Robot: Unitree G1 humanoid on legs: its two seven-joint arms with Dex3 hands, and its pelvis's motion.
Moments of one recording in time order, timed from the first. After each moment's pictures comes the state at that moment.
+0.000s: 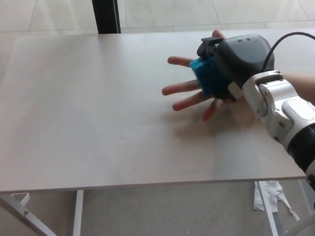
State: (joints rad) left_arm -0.02 0.72 0.49 1.27 -0.21 -0.19 -0.32; right_arm -0.94 -0.30 0.60 0.98 -0.82 -0.05 -0.29
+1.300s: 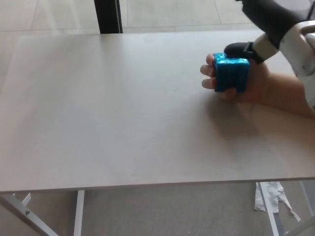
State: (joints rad) left_arm -0.02 0.72 0.48 1.26 -0.21 -0.20 -0.32; right_arm -0.80 -0.53 0.31 0.32 -0.72 0.07 0.18
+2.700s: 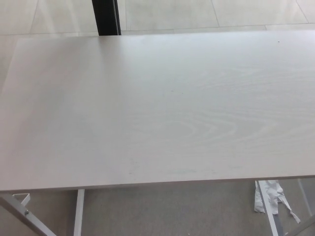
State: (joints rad) left_arm -0.01 0.72 0.48 1.26 -0.21 -0.20 -0.32; right_arm -0.06 -0.60 -0.90 0.43 -0.33 -0.05 0.11
